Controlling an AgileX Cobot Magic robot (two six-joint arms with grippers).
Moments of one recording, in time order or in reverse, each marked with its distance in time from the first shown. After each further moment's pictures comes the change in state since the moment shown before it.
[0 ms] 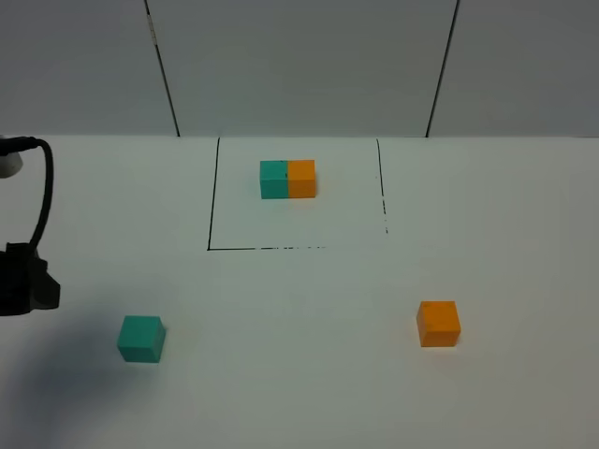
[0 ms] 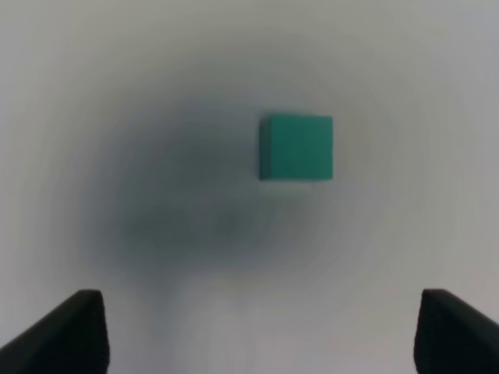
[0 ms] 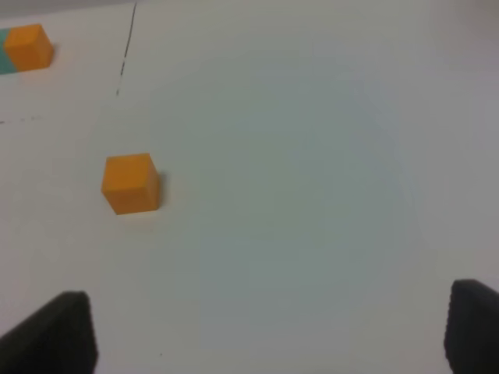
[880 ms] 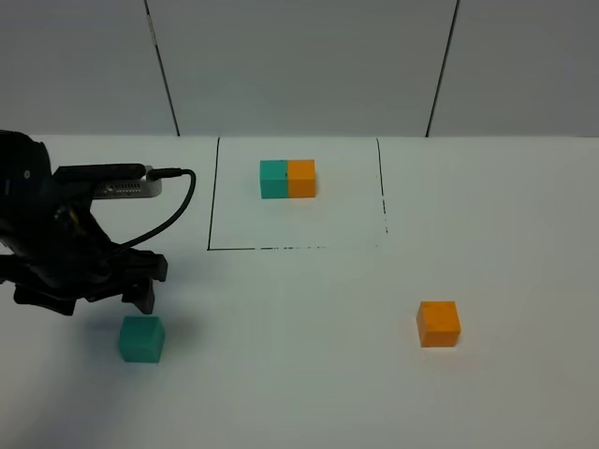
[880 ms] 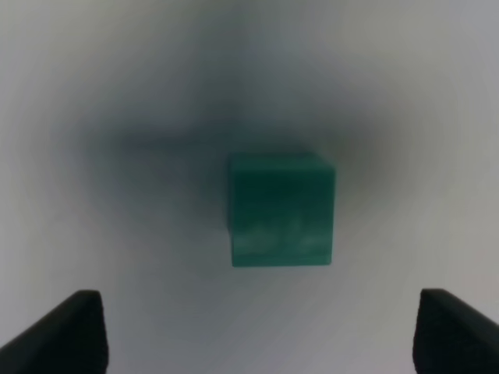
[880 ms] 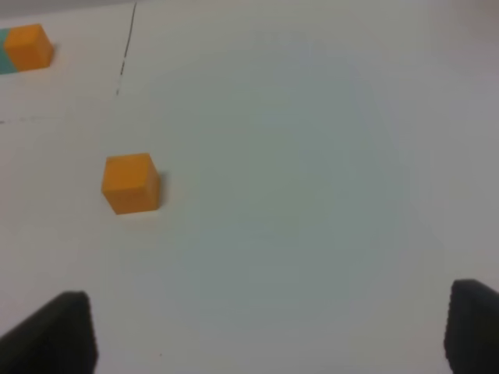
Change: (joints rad) left arm -0.197 0.492 -0.182 0.127 -0.069 -0.204; right arm 0.000 0.000 0.000 0.000 0.000 0.000
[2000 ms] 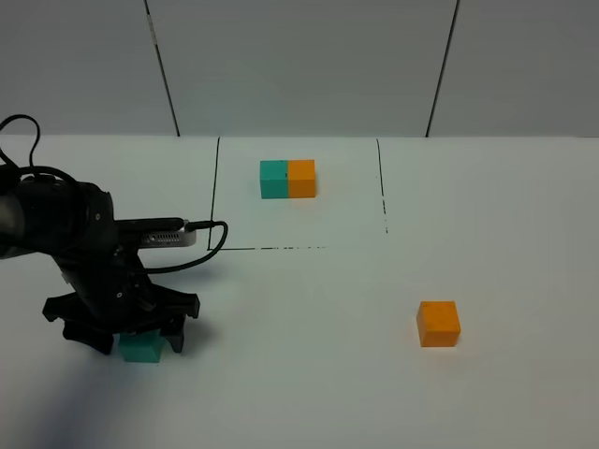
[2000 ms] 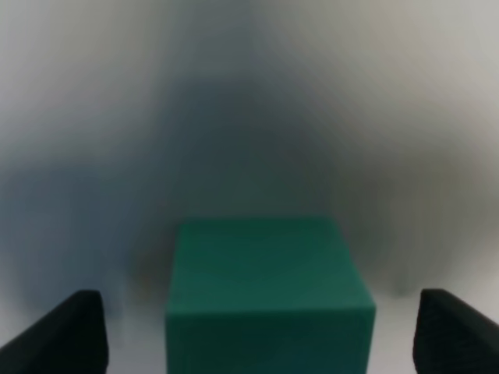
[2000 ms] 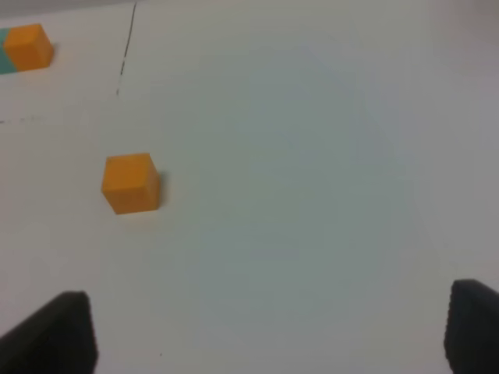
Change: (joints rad) left arm -0.017 0.273 -0.007 -0.054 -0.121 0.024; right arm 0.000 0.000 0.000 0.000 0.000 0.000
